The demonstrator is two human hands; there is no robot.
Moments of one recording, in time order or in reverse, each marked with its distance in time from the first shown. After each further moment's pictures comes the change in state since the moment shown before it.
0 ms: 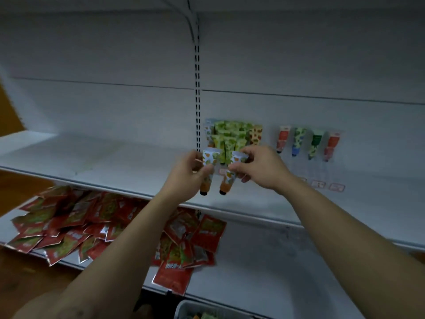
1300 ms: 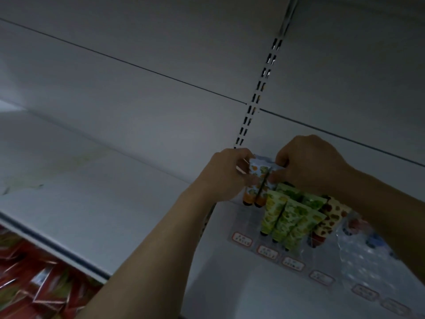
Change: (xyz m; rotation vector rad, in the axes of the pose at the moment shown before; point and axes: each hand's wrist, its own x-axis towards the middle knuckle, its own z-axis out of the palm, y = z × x) left_hand 0.214 -0.096 -0.006 -0.076 -0.052 0.207; right_hand 0.220 -0.020 0.023 -1.041 -0.031 -0.206
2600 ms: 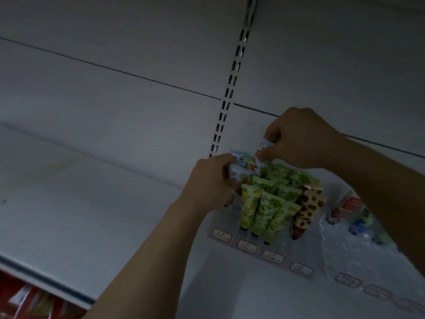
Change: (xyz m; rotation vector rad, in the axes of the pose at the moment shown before) left_hand -0.001 -0.004 0.029 0.253 0.118 0.044; right_hand 0.003 0.021 -0.025 0.150 0.026 -0.004
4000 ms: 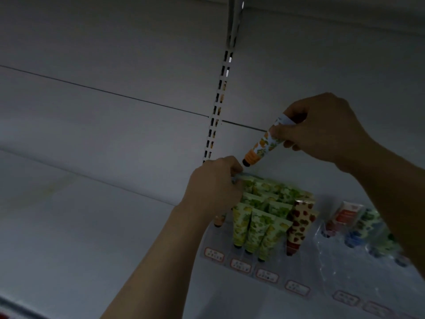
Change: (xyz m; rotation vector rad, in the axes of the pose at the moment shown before) left_hand 0.024 0.034 -0.004 0.117 -0.021 -0.010; right_hand -0.006 0.026 -0.032 0.364 0.329 0.187
